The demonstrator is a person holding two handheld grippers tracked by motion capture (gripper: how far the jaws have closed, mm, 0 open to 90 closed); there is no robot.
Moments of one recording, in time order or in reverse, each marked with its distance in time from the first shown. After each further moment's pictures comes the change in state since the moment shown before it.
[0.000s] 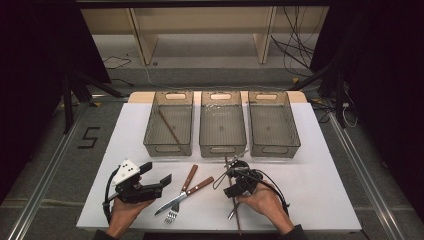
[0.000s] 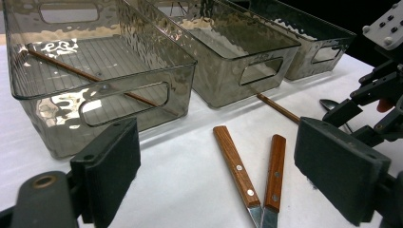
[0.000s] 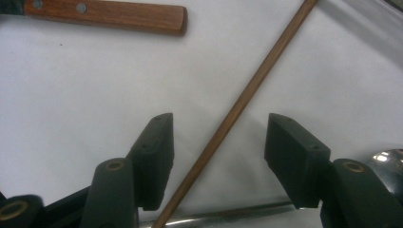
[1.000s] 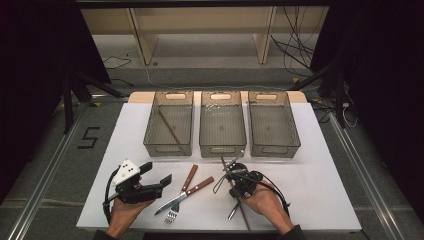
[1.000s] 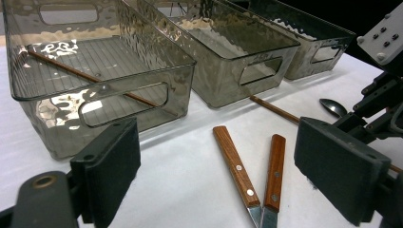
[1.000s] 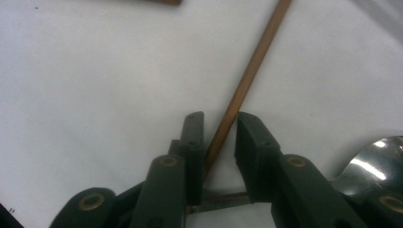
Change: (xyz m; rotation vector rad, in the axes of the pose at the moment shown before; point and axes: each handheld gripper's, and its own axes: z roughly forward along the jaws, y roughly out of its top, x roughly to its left) left arm -0.001 0.000 0.000 0.001 -0.002 0.004; right arm 0.002 -0.001 0.004 0.078 -0.036 -0.037
